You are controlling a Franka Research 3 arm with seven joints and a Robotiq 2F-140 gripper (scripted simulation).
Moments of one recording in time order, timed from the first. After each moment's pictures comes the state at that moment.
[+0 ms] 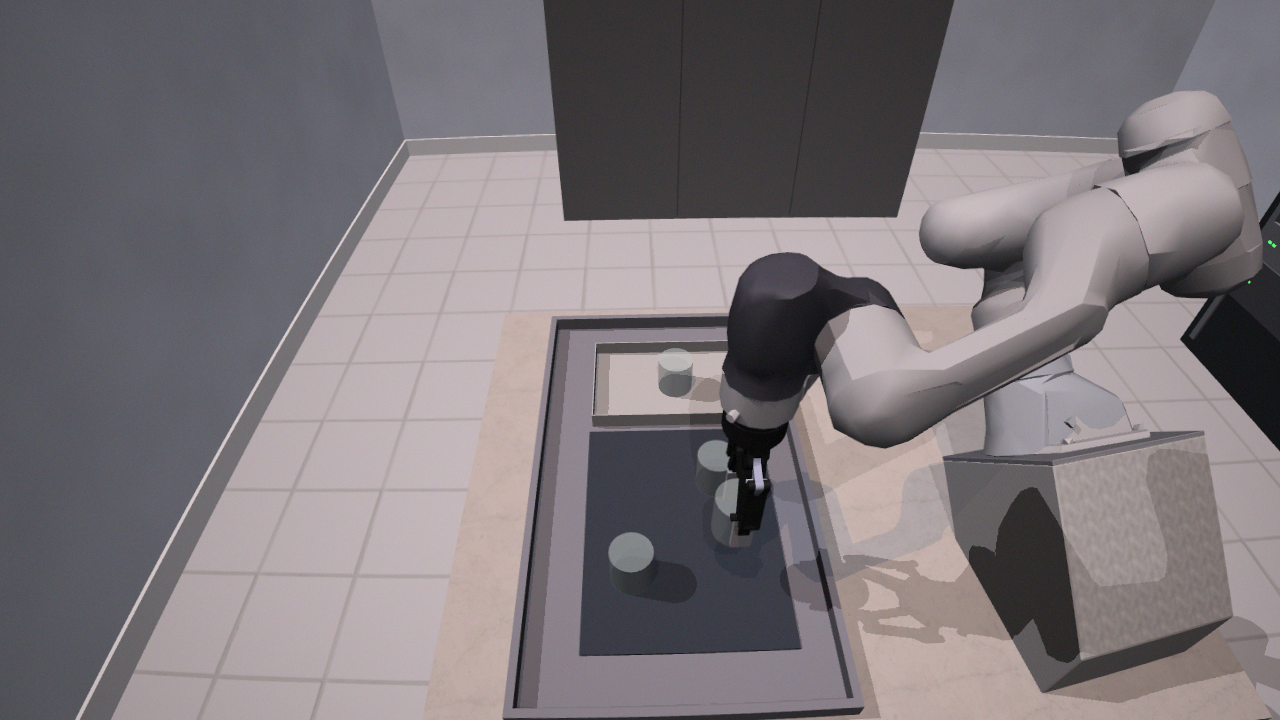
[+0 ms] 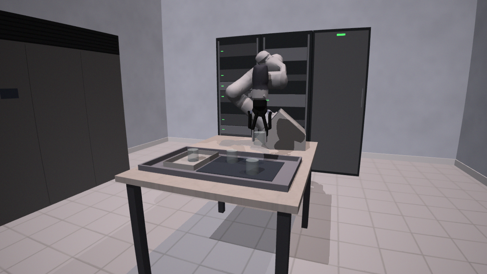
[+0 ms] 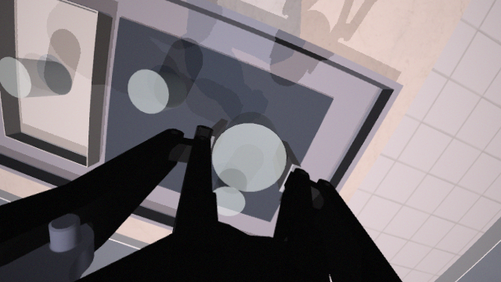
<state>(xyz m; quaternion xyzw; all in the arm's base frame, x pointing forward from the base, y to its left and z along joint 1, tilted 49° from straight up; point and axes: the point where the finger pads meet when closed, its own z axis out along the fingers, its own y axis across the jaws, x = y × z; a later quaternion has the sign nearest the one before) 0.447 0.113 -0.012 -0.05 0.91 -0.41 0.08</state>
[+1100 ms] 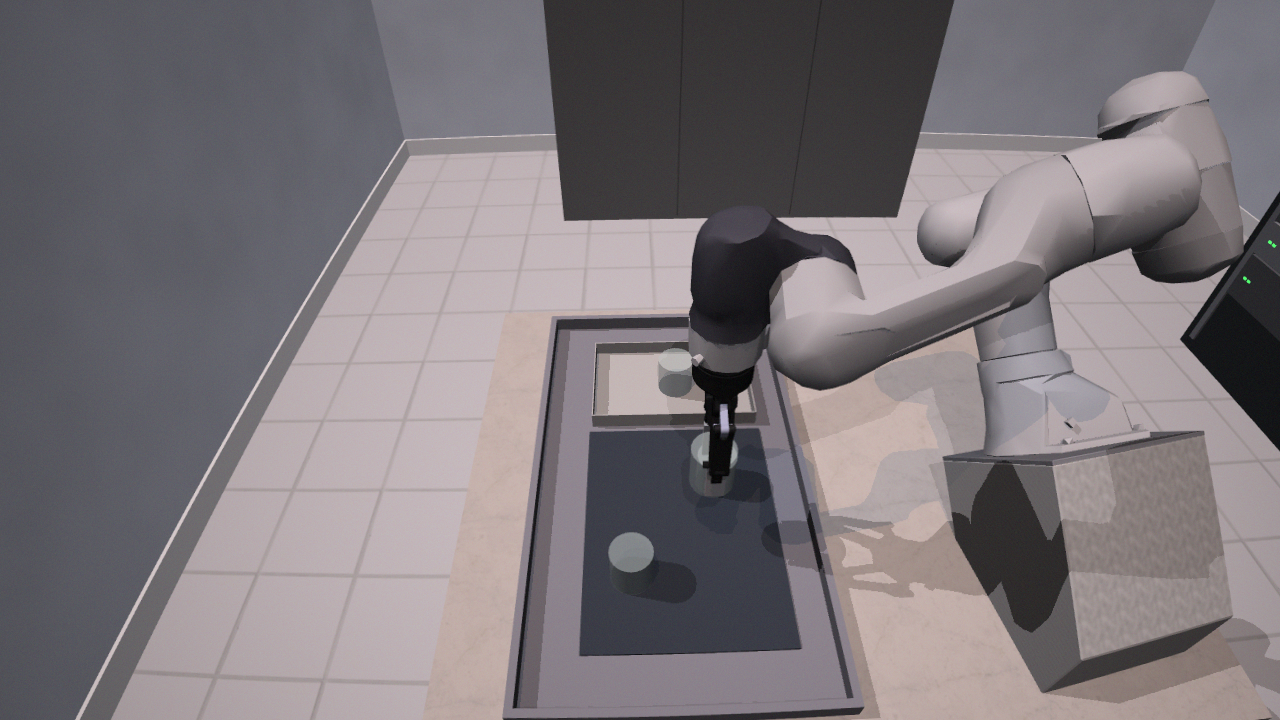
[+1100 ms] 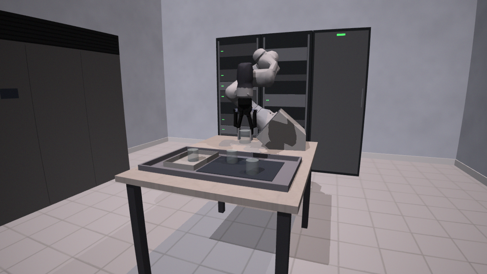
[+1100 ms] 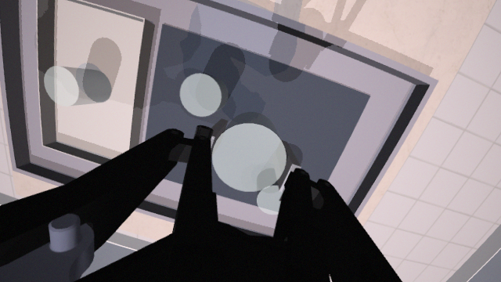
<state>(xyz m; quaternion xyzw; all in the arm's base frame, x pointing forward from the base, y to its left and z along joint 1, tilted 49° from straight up) 0.472 0.074 0.055 -0.03 0.91 -0.41 0.09</state>
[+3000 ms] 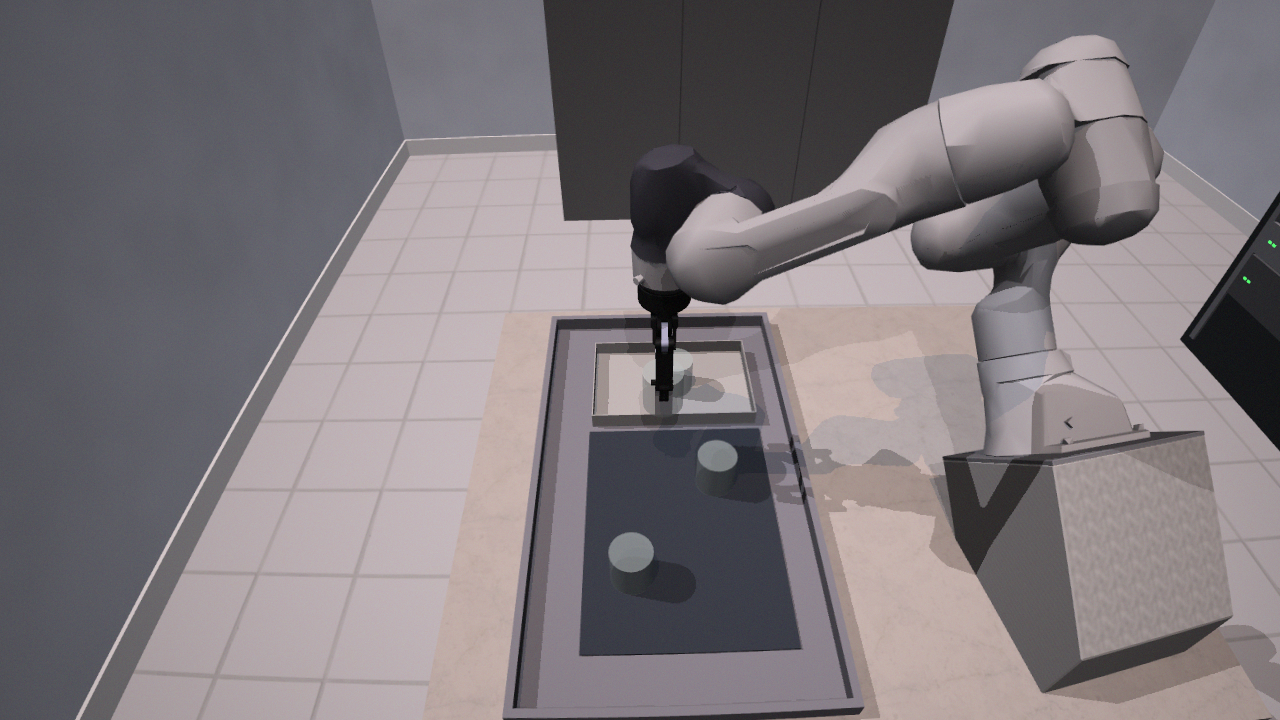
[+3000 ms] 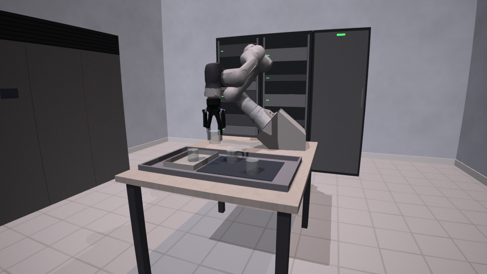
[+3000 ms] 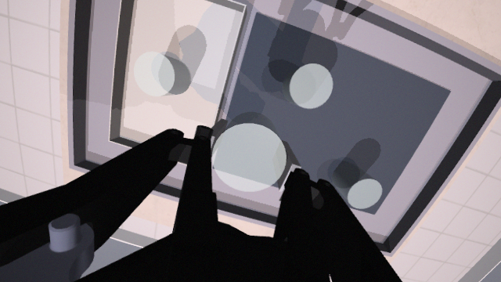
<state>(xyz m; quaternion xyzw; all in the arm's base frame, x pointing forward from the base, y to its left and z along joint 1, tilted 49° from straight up) 0.537 -0.020 0.179 -0.03 0.91 -0.41 0.09</state>
